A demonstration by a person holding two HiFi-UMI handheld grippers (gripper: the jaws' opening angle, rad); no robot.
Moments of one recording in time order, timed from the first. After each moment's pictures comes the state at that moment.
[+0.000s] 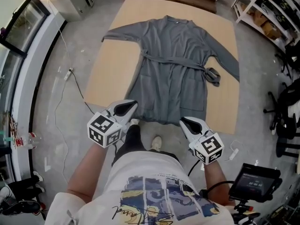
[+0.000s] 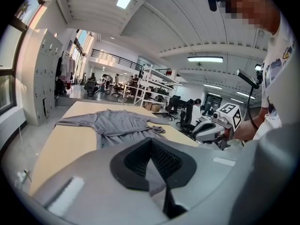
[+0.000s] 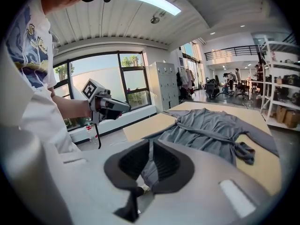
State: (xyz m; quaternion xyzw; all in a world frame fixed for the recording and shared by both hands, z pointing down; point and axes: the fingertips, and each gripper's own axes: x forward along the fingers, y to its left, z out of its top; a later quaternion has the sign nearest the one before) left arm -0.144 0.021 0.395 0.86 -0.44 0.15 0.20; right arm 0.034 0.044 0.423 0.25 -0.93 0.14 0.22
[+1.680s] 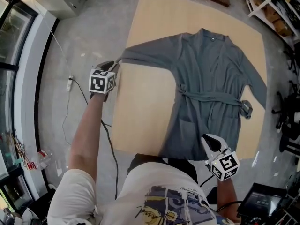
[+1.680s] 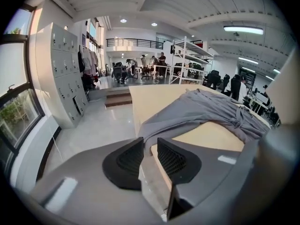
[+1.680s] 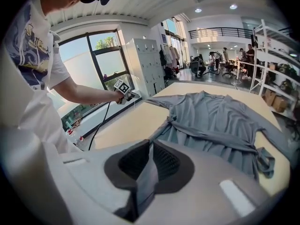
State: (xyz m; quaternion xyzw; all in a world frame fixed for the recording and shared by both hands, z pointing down) left arm -0.530 -0.336 0.573 0.75 -0.54 0.30 0.22; right arm -0.107 -0.096 0.474 0.32 -0.86 0.24 0.32
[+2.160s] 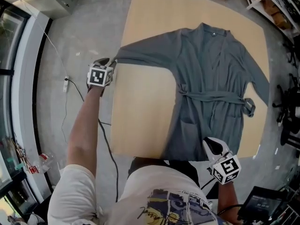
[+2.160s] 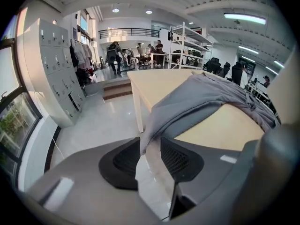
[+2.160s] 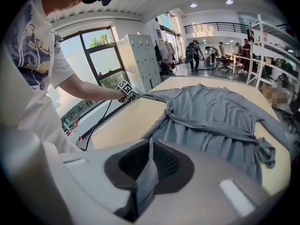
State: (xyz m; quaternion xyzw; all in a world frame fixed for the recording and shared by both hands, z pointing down) left arm -0.549 -0.368 0.640 0.74 -0.51 0.37 0.24; right arm -0.102 -0.092 0.492 0.33 -0.84 0.26 0.33
